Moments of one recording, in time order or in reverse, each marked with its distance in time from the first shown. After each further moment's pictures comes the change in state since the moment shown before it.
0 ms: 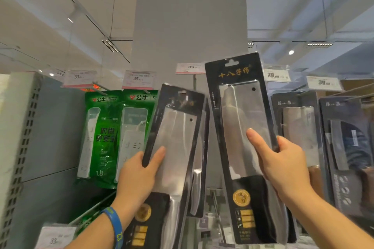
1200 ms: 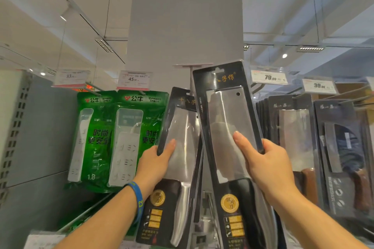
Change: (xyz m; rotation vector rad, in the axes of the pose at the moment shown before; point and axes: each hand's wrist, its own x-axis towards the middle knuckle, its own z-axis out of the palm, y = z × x) left_hand 0.044 -0.004 0.052 -0.107 -0.219 -0.197; right_hand -0.005 -0.003 0.016 0.022 -0.075 0.045
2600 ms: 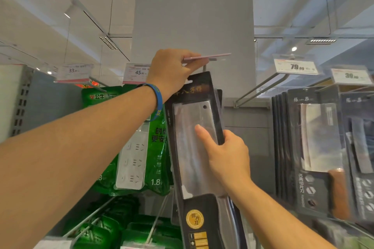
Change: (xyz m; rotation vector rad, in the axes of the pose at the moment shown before) left_hand 0.073 0.175 -0.040 0.382 0.199 0.929; right_hand -0.006 -0.024 0.112 0.028 -0.094 0.004
